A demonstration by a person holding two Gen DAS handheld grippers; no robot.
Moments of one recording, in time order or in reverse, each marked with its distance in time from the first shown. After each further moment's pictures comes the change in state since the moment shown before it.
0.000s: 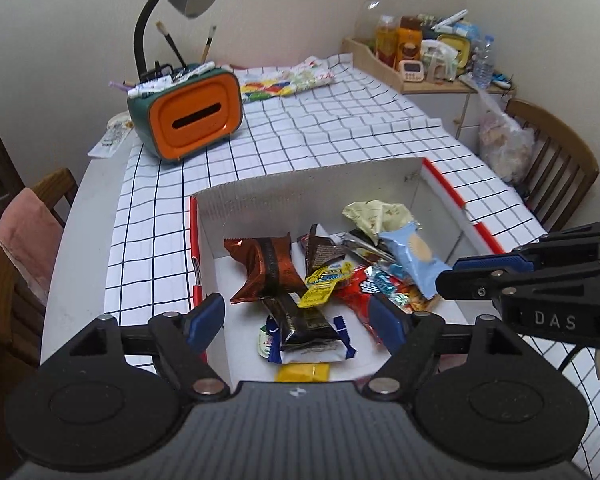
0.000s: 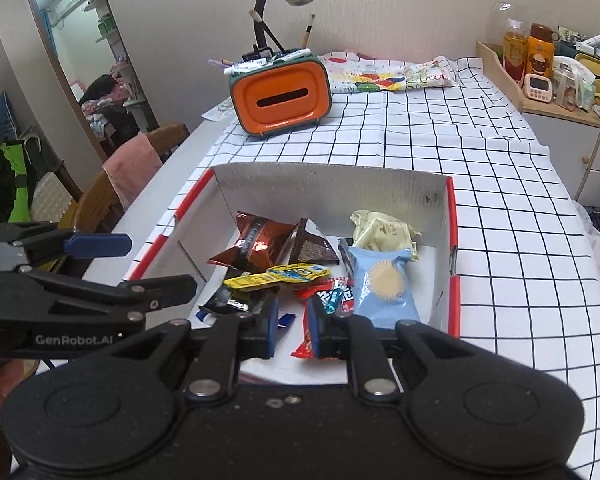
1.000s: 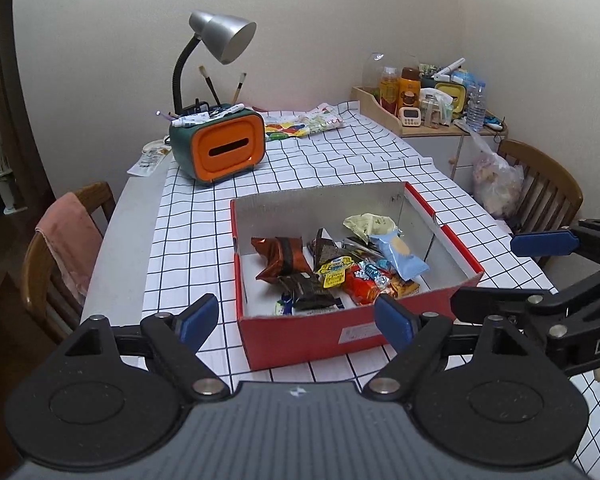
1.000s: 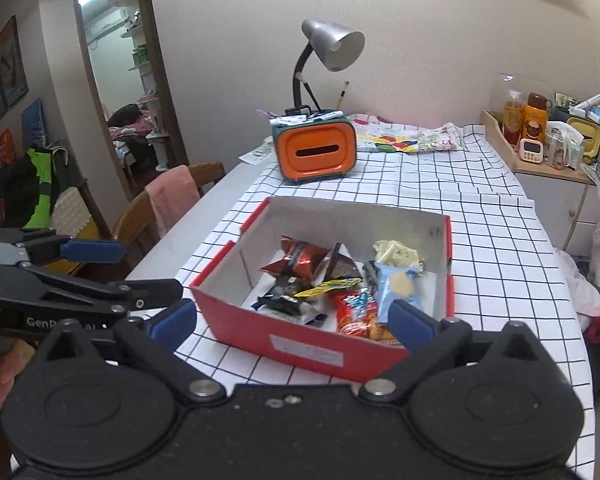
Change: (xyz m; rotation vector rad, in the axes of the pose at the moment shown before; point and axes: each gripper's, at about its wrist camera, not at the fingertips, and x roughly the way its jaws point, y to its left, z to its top) left arm -0.098 0.005 -0.061 -0.049 -0.146 0.029; right arm -0.084 0.050 -0.049 -0.091 -0.176 0.009
